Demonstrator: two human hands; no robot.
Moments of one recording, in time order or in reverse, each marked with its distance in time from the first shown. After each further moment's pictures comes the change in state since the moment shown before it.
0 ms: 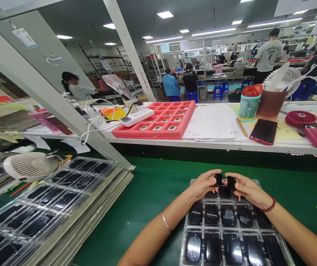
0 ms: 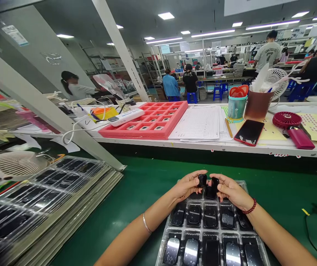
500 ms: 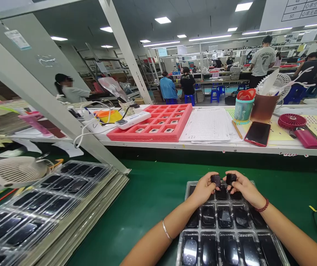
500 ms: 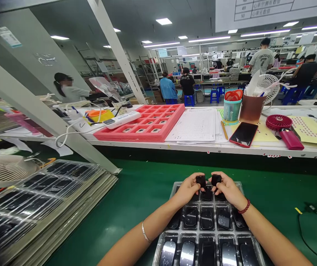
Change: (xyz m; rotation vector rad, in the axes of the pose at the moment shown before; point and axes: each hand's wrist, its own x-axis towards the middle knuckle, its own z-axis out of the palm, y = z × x) left_hand 0.010 -0.017 0.022 0.465 0.223 0.166; right_hand 0.011 0.006 -0.003 -0.270 0.226 -0.146
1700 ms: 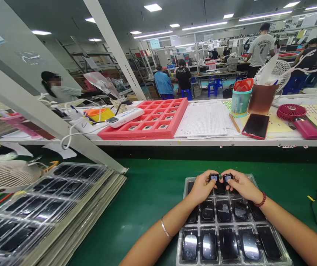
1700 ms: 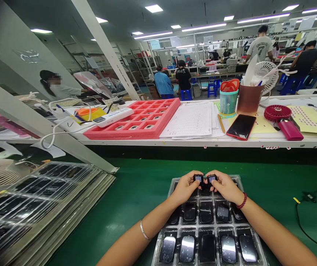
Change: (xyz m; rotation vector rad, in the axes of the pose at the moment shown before) left_hand -0.005 -0.003 -0.002 0.070 -0.020 0.060; right_hand -0.004 0.000 0.001 -0.221 -0.104 -0.016
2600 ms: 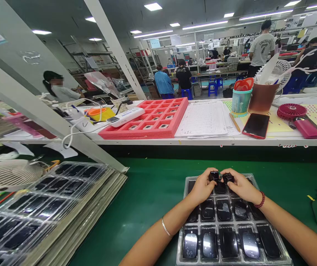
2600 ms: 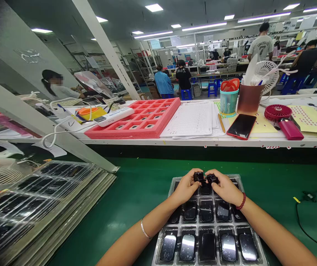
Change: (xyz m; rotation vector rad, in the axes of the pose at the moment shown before) left_hand -0.001 -0.004 0.000 0.164 0.034 0.078; right_hand -0.001 0.002 0.001 -0.119 0.021 -0.090
